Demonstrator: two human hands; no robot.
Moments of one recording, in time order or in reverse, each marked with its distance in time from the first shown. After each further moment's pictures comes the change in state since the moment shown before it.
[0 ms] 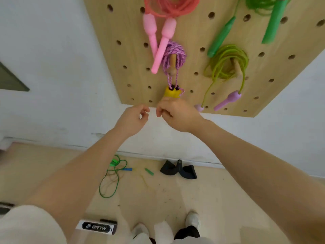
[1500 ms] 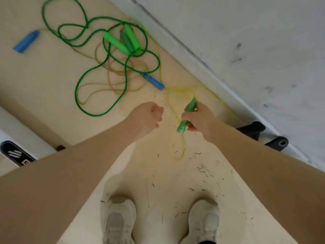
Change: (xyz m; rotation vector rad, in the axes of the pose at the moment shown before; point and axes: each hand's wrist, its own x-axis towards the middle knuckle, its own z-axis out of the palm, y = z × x) left_hand 0.007 -0.576 0.454 -0.628 -0.083 -0.950; right_hand 0.051 0.276 0.750 0.582 -0.685 0.929
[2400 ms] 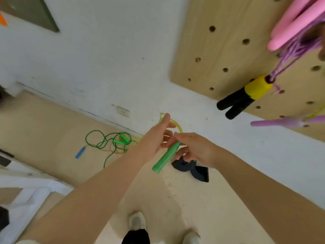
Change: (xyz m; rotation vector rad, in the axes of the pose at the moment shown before) left_hand -0.482 0.352 -0.114 -0.407 -0.357 0.238; right_hand -0.592 -0.226 -0.162 0.290 -0.144 -0.285
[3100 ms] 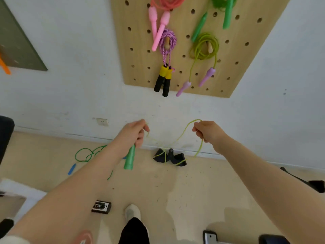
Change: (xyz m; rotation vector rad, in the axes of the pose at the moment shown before) left_hand -0.240 -0.069 0.103 0.336 -0.054 0.245; right_hand -0.300 0.124 -0.003 -0.016 0.734 -0.142
